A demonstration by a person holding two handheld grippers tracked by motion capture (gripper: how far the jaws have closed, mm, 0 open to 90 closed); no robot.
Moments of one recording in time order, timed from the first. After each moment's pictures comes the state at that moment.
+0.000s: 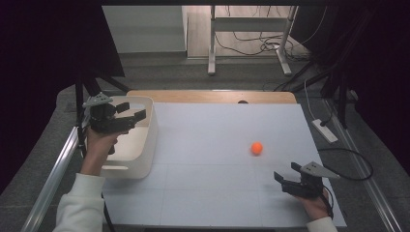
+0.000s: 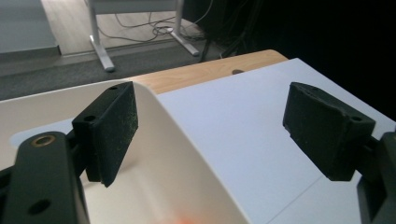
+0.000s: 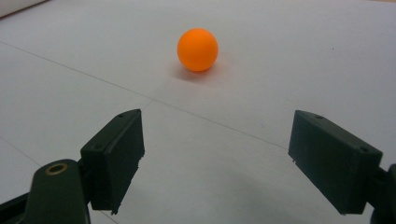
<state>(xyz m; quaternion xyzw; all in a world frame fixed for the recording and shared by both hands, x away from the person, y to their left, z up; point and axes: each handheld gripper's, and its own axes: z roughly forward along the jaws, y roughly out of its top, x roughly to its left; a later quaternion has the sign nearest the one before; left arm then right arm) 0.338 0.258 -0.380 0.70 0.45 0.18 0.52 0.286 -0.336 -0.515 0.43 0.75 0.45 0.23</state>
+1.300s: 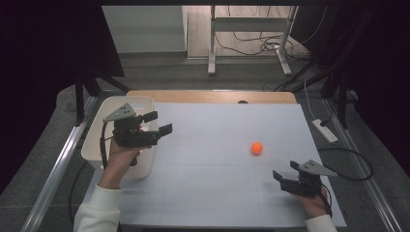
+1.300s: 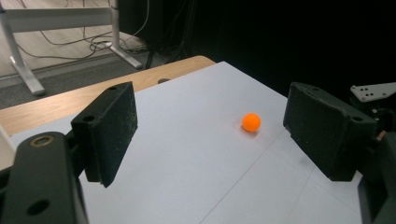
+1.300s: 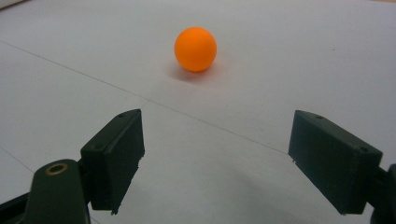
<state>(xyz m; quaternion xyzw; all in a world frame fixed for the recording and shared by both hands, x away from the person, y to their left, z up) 0.311 0.193 -0.380 0.72 0.36 0.13 0.57 0.292 -0.332 -0.516 0.42 0.76 0.44 0.24</state>
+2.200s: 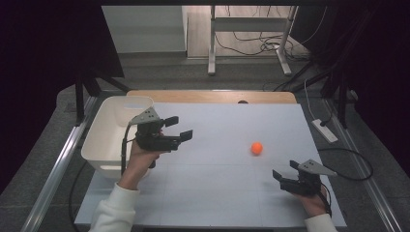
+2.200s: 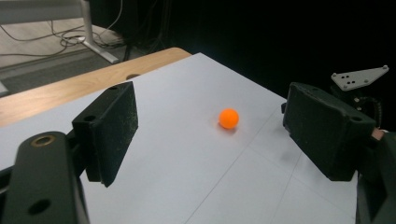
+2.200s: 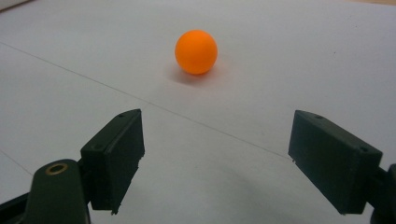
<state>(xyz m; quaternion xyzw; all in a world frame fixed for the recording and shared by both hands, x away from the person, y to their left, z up) 0.322 0.143 -0.396 0.75 0.33 0.10 0.57 0.294 -0.331 -0.515 0.42 0.75 0.44 0.24</state>
